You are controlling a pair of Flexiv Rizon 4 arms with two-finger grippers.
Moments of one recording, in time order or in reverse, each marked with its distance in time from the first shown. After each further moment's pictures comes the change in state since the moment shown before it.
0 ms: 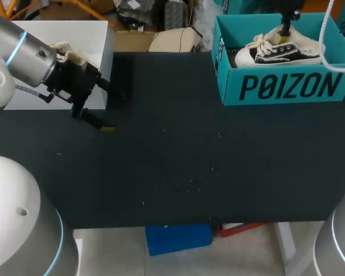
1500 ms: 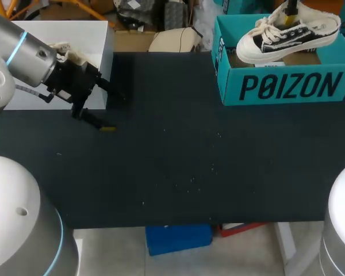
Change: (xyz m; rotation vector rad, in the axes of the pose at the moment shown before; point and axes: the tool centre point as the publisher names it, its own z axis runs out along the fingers) left arm 0.000 0.000 0.000 0.000 0.000 0.000; right arm 0.122 0.036 -0.099 0.148 -0.174 -0.141
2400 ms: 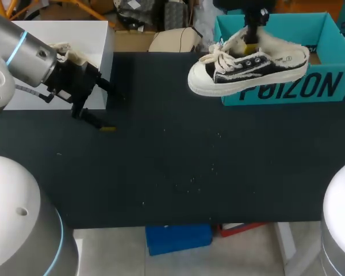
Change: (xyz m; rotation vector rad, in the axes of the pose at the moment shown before) left arm 0.000 0.000 0.000 0.000 0.000 0.000; right arm 0.161 0.148 -0.025 0.017 0.019 0.034
